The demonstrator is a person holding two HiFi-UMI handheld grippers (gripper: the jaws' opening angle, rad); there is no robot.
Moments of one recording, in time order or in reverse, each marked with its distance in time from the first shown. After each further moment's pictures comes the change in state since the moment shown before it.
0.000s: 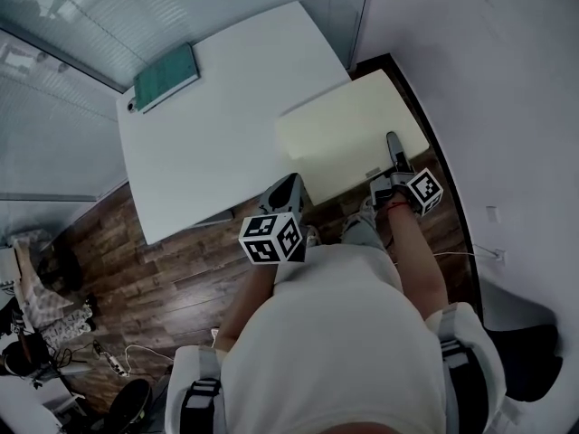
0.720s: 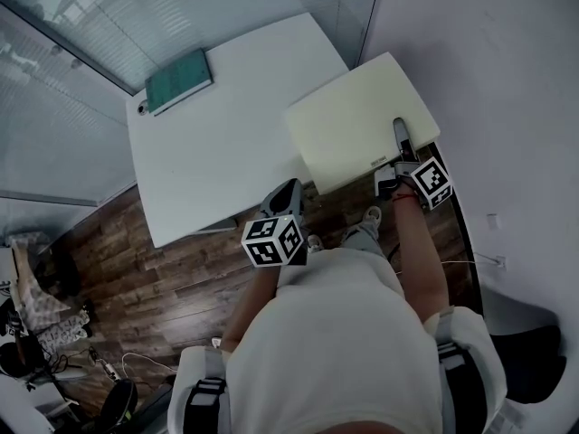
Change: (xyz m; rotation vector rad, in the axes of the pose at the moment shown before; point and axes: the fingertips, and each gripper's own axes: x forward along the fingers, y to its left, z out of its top) left arm -0.020 0.033 0.007 -0.031 -0.028 0.022; right arm 0.027 0.086 0.000 -0.246 -0.046 0.033
